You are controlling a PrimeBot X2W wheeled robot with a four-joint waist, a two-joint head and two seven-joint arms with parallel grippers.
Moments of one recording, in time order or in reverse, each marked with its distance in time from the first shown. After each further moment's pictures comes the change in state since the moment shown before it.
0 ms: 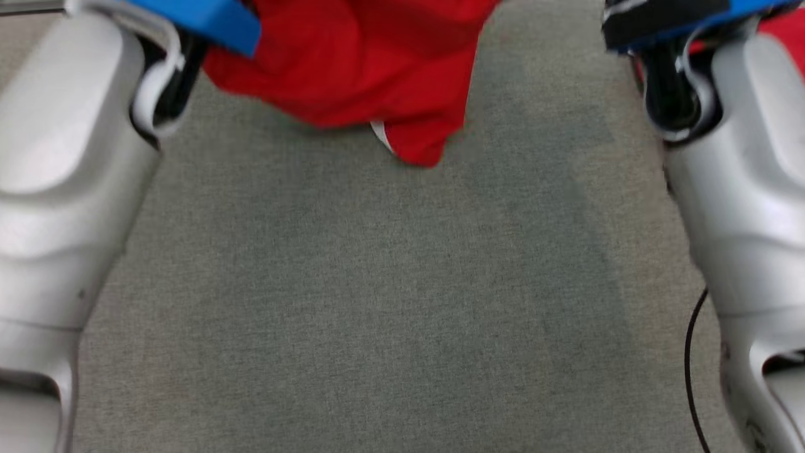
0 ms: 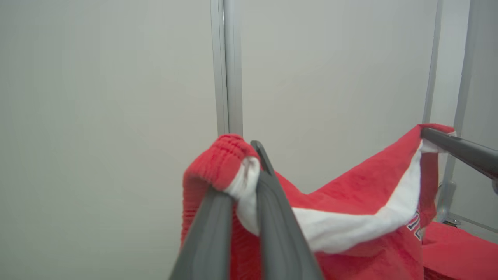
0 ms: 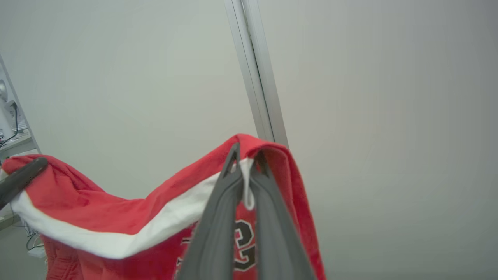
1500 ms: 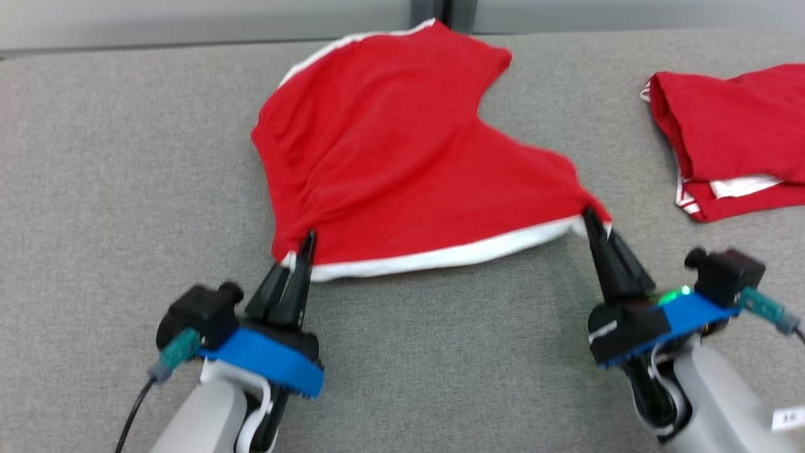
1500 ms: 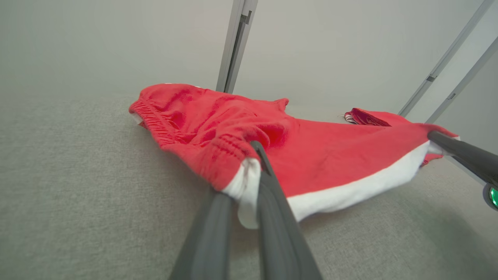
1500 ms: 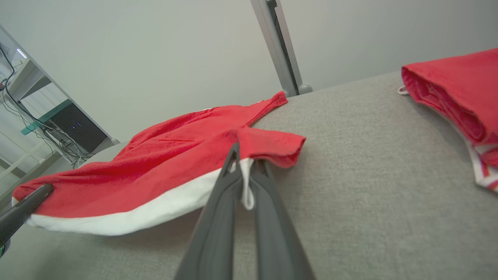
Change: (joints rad) left arm 0.786 -0.102 0.143 -0.214 0.099 0.000 -0.007; right arm 0.649 -0.128 0.119 -0.201 0.161 0.000 -0.006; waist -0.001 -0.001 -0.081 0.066
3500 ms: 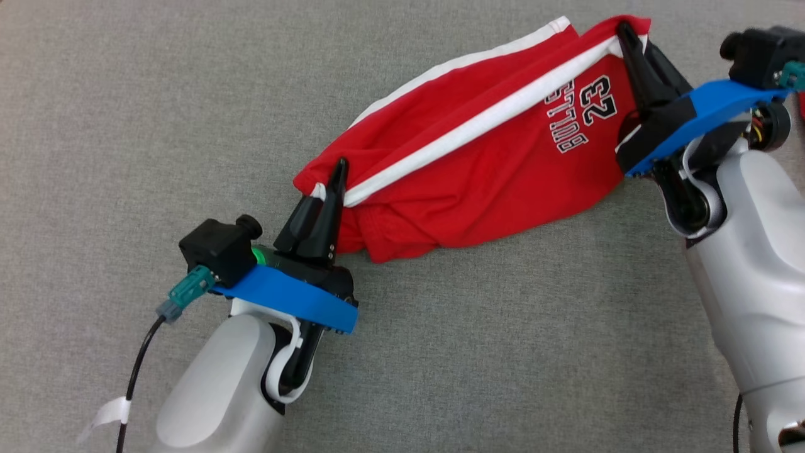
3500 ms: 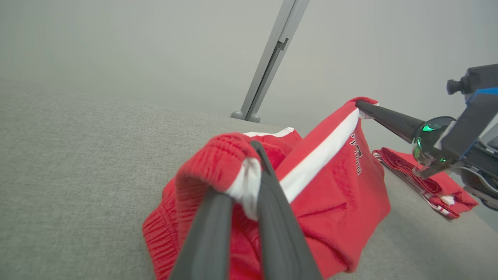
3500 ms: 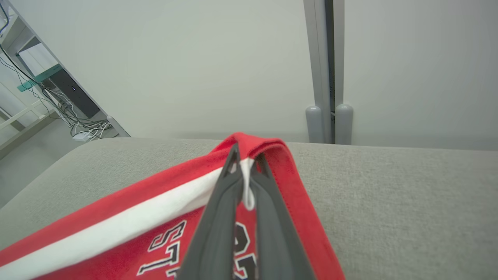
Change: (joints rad) left arm -0.104 -0.078 -0.012 -0.025 -0.084 0.000 0.000; right arm -0.456 0.017 -0.109 0.259 -0.149 0.000 0.226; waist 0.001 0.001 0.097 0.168
